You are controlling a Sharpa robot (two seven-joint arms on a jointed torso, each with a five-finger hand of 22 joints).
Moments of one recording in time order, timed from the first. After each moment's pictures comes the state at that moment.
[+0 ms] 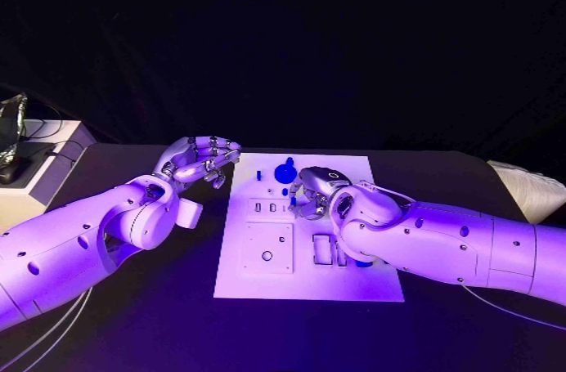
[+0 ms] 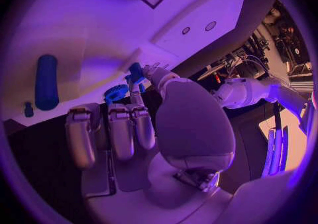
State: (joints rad) left arm 0.96 -0.87 0.33 1.48 -0.44 -0.24 0.28; left_hand 1.34 -0.22 0.48 0.15 0.05 0.83 0.16 0.36 0.47 1.02 0.09 0.50 0.41 1.30 0.02 1.25 1.10 0.14 1.13 0.12 1.18 0.83; right arm 1.23 -0.55 -0.15 1.44 -1.50 -0.43 -0.42; right_hand 1.30 -0.19 0.45 0.13 0.28 1.04 0.13 0.13 0.39 1.47 0.06 1.57 1.31 1.46 -0.02 1.56 1.31 0.01 1.47 0.09 1.56 1.31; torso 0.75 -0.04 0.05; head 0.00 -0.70
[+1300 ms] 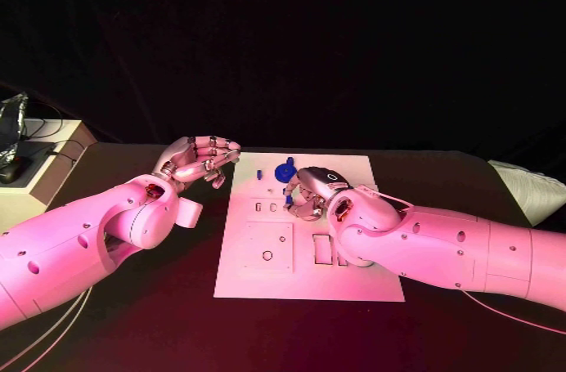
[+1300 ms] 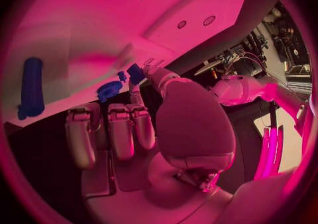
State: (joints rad) left arm 0.96 -0.88 0.33 1.48 -0.44 -0.24 0.28; left_hand 1.34 -0.22 0.48 0.15 0.05 0.83 0.16 0.36 0.47 1.02 0.09 0.50 0.41 1.30 0.02 1.25 1.10 0.14 1.13 0.12 1.18 0.83; right arm 1.21 -0.54 -0.15 1.44 -1.52 -0.51 -0.39; right_hand 1.29 -0.19 0.45 0.12 0.28 1.04 0.13 0.13 0.39 1.47 0.06 1.57 1.31 1.46 -0.02 1.56 1.31 0.01 1.47 0.09 1.56 1.31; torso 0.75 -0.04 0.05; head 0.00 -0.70
